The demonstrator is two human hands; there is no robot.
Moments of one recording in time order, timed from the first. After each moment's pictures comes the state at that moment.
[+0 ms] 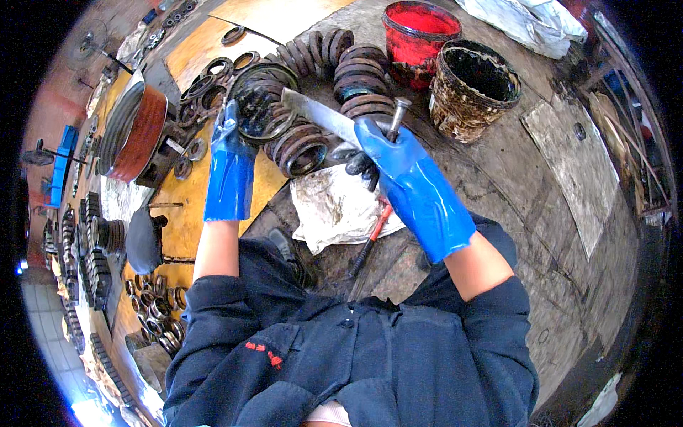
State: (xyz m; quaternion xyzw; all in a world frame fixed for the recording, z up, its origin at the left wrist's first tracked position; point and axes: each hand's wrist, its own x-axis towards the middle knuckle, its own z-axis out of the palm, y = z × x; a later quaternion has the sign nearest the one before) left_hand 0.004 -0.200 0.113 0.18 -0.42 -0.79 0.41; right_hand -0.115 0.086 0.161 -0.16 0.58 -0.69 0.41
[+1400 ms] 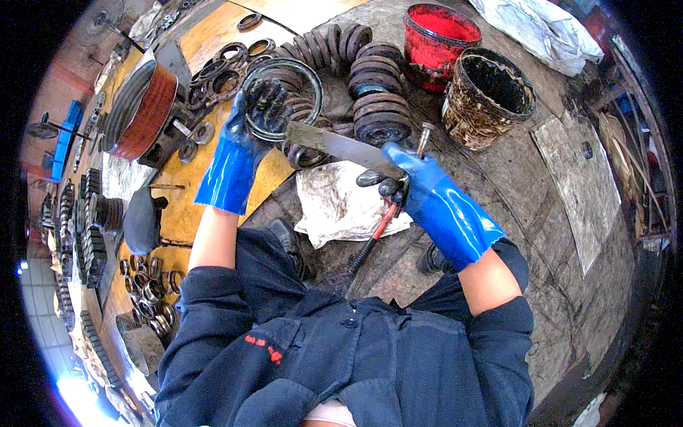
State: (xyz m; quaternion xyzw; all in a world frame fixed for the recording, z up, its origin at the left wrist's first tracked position) left_hand 0.017 -0.187 0.133 0.18 -0.30 -0.89 0.29; right_hand -0.125 0.106 0.142 -0.04 0.52 -0.66 0.54
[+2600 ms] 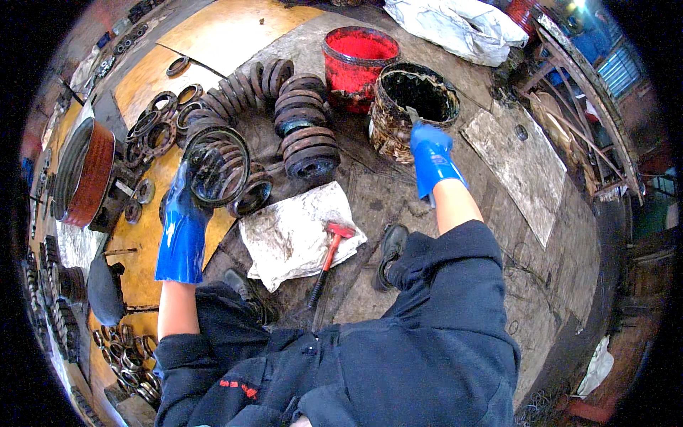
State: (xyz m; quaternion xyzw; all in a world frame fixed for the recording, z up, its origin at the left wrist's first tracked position) left_hand 0.014 -0.176 0.122 0.27 -0.35 -0.85 0.30; right_hand -0.358 0.143 0.091 -0.18 0.98 0.10 0.04
